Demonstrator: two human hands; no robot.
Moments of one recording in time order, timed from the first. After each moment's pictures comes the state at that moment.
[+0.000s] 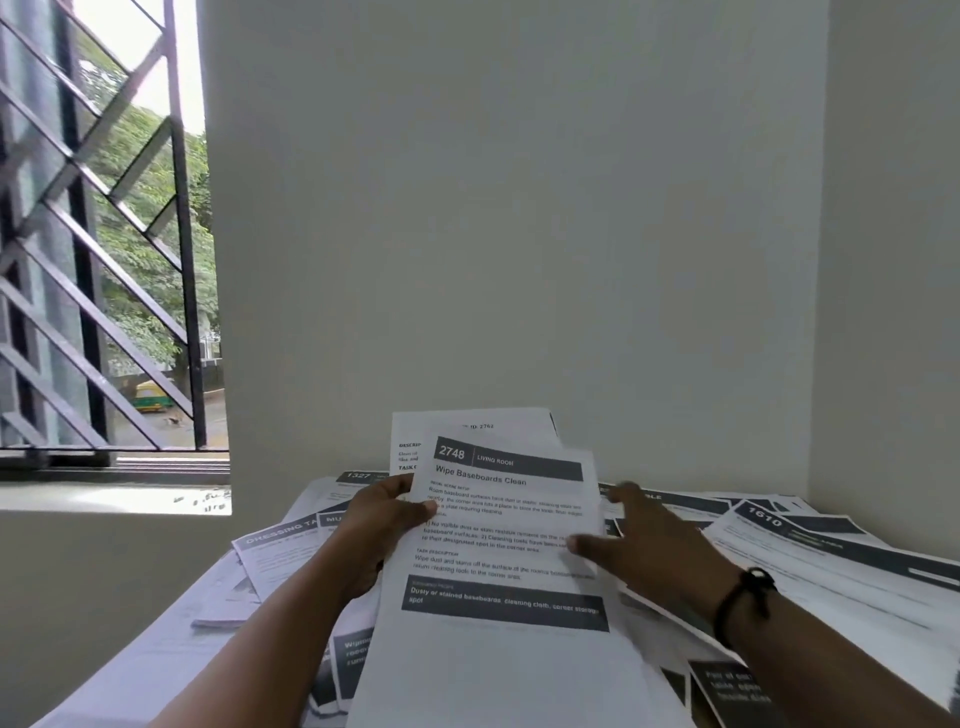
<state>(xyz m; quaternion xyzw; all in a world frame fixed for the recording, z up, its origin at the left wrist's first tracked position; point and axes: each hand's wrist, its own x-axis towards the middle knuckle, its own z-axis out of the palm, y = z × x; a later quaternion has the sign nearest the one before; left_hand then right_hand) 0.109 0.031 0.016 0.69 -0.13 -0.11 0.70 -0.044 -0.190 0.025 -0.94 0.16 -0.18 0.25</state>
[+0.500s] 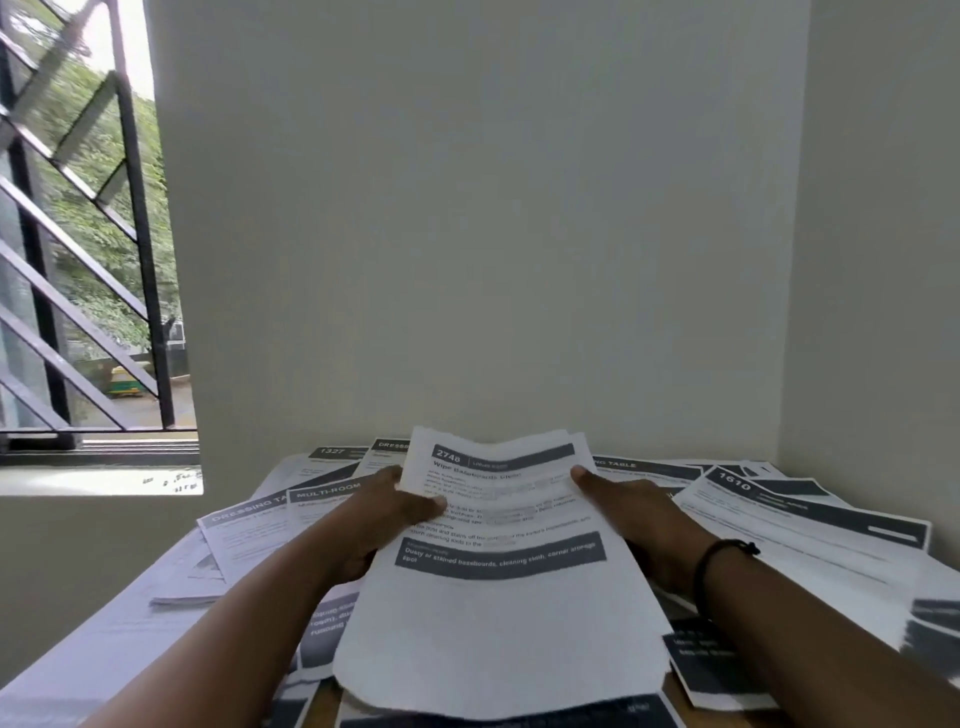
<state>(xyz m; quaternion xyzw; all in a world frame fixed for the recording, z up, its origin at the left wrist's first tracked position) 0.101 0.009 0.003 0.70 -0.19 -0.21 0.66 -0.027 -0.220 -0.001 -0.73 0.18 -0.15 0.64</state>
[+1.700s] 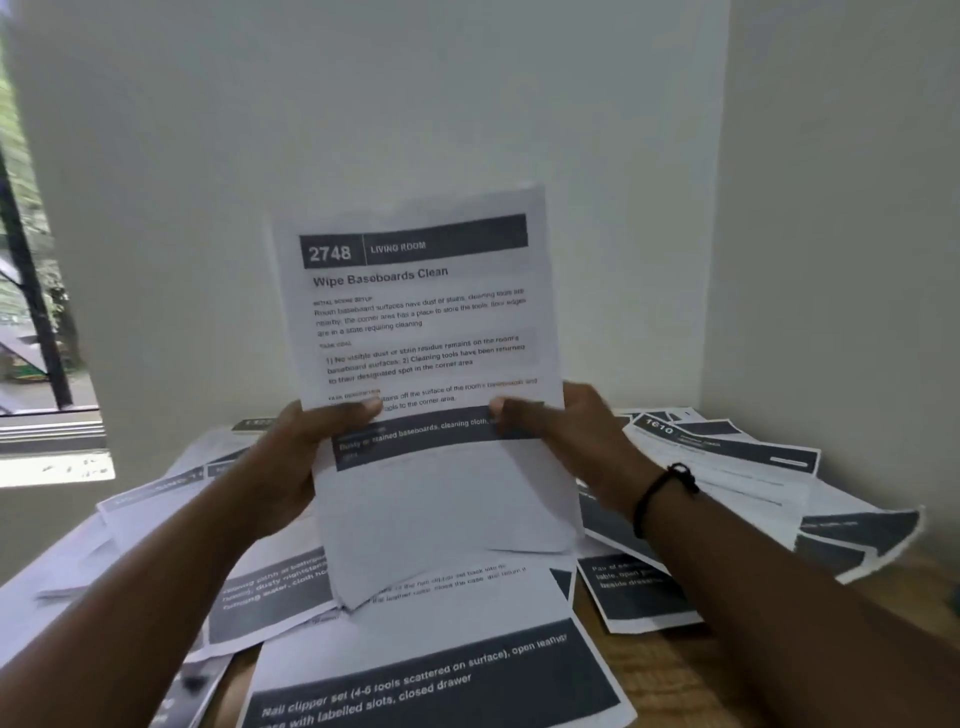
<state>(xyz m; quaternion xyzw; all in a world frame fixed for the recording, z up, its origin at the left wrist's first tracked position) 0.060 0.007 0.031 0.59 -0.37 -0.15 0.71 -0.049 -0.214 0.023 -0.75 0.00 -0.30 0.59</state>
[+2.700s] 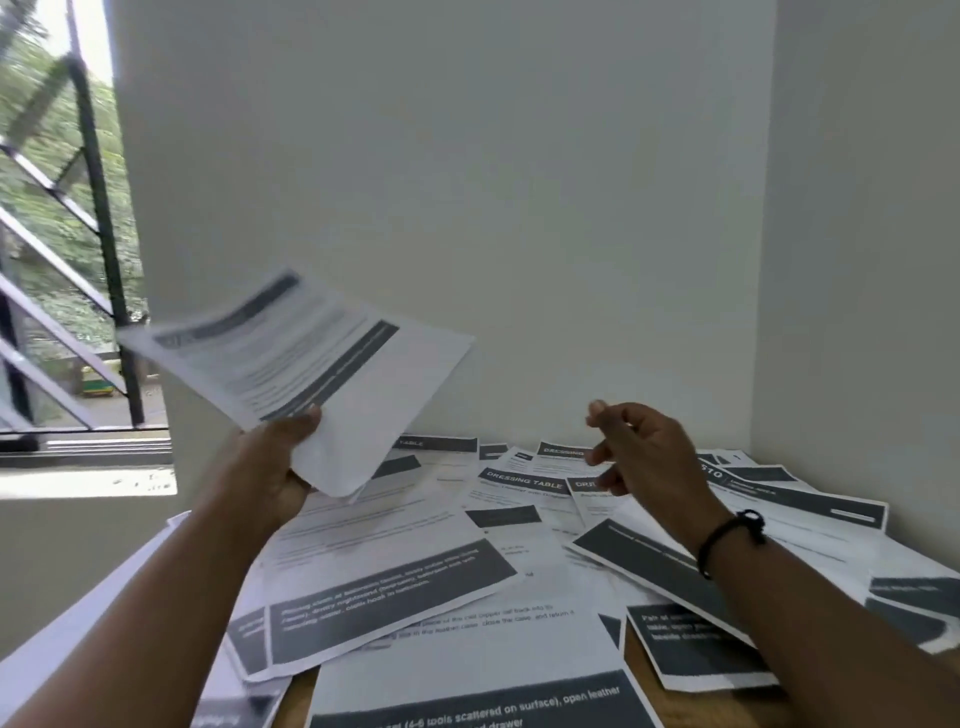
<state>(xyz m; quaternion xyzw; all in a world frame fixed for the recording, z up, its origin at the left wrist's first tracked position) 0.122 0.046 0.038 0.49 -0.13 -0.01 0.86 -0.044 -0.236 0.024 -0.75 0.09 -0.38 0.54</state>
